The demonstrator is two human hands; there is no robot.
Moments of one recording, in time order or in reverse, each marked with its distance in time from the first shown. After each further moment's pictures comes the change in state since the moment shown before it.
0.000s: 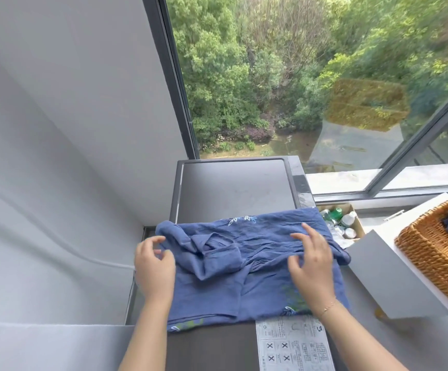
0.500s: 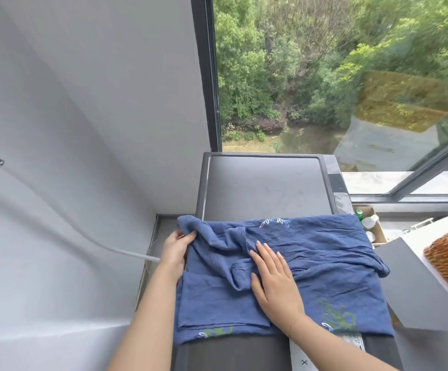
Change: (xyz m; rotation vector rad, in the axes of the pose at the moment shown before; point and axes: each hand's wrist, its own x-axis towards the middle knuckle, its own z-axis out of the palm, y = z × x) left_hand 0.080 -0.044 0.020 -0.635 -0.506 -0.638; right_hand -0.039 -0.070 0.090 -0.168 -0.451 -0.320
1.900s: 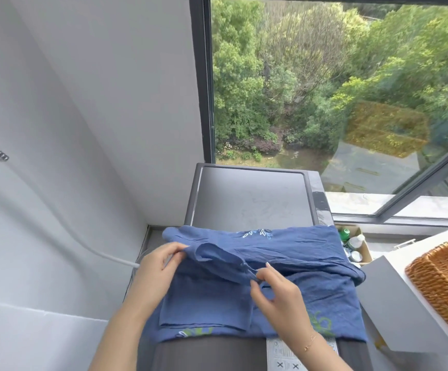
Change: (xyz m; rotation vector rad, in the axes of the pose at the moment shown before) left_hand -0.112 0.016 -0.011 0.680 -0.088 0.627; right_hand -0.027 0.003 -0.064 0.529 0.253 -0.029
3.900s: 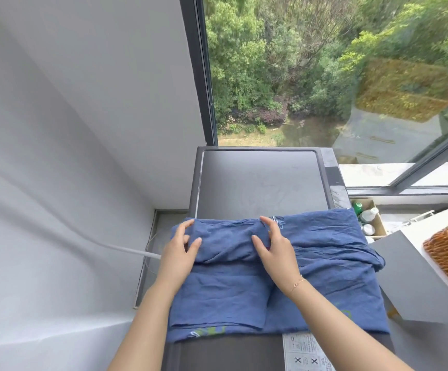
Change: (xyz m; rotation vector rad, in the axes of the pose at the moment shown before) left_hand 0.056 -0.049 0.040 0.151 -0.015 -0.169; right_hand 0.072 0.024 0.037 -0.029 -0.067 0.388
